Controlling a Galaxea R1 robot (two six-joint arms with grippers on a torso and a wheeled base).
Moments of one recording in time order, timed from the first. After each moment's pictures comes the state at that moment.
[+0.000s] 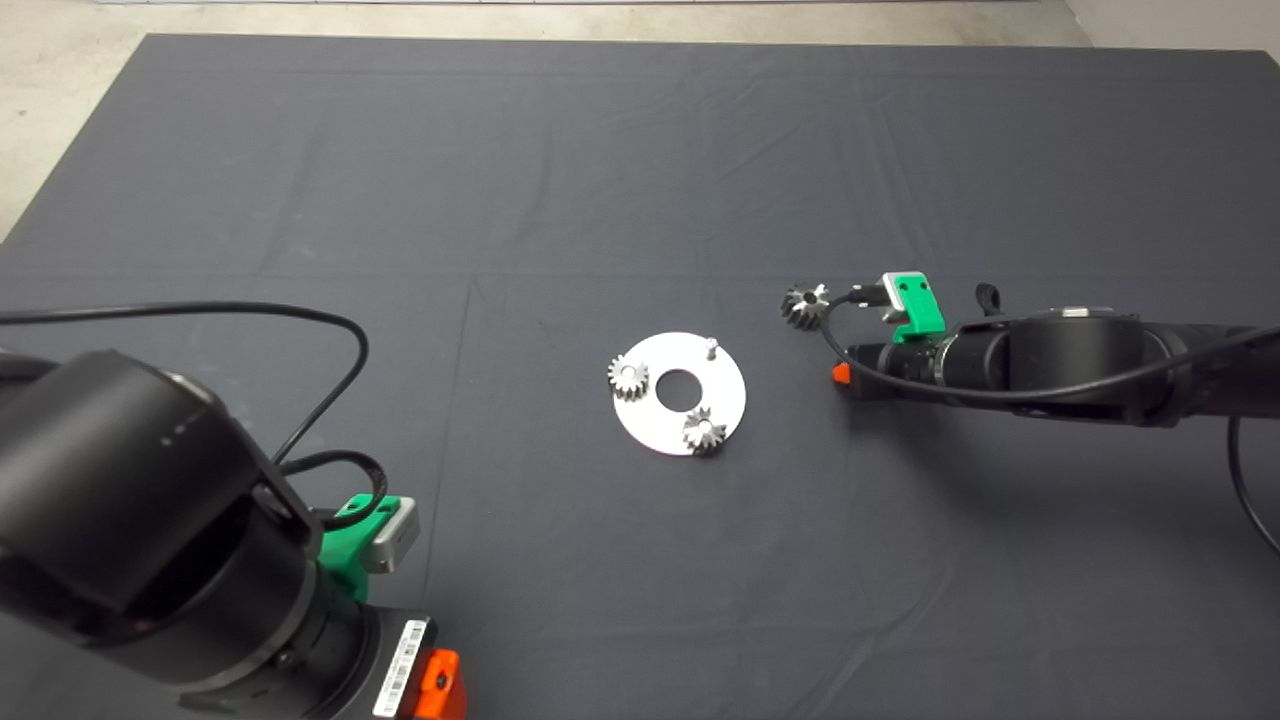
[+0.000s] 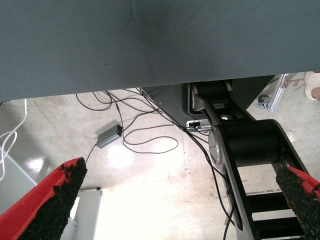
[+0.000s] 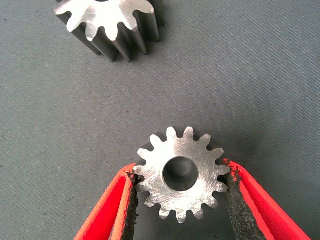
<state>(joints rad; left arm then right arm) -0.41 2.30 -0.37 0.03 1.52 -1.85 0.13 2.30 -0.88 -1.01 -1.33 1.49</state>
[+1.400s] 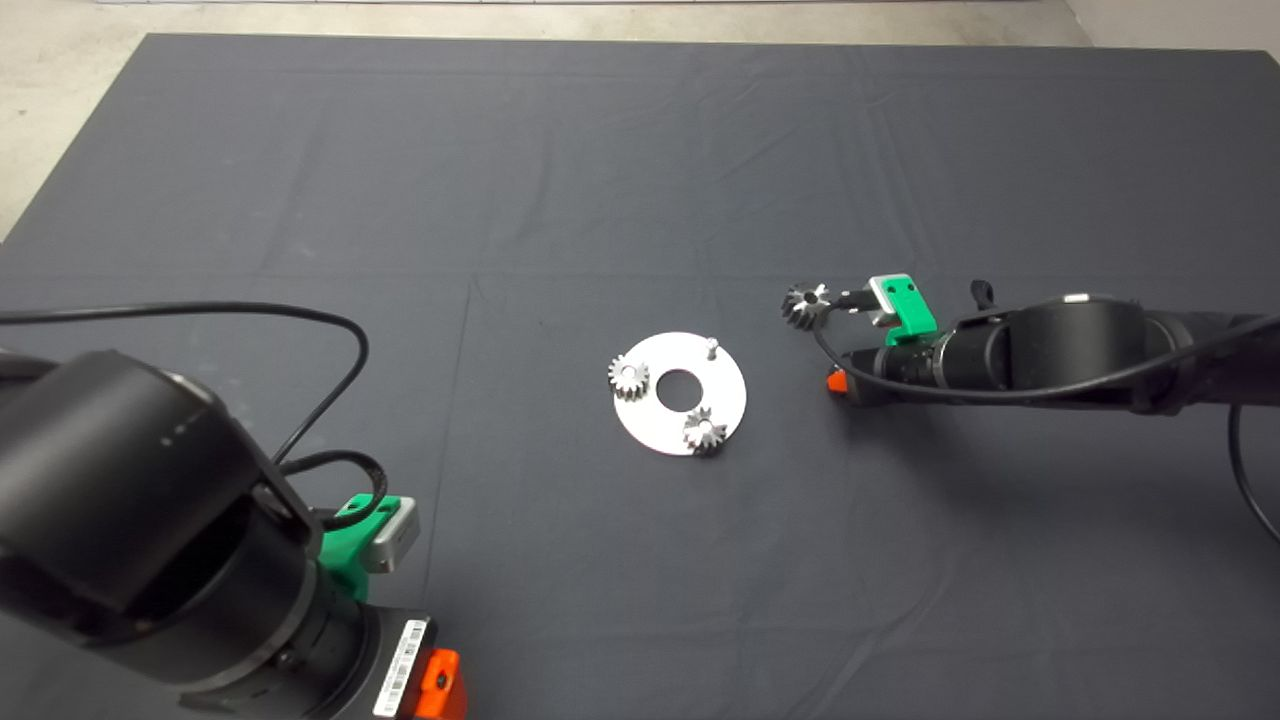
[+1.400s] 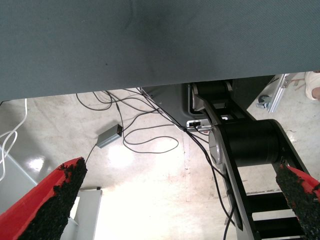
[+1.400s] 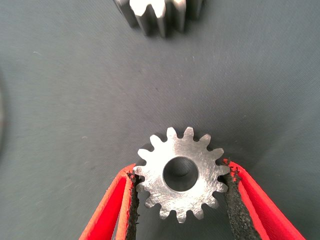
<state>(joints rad) -0.41 2.30 -0.37 0.03 1.52 -1.85 0.20 2.30 -0.87 -0.85 -1.32 1.35</state>
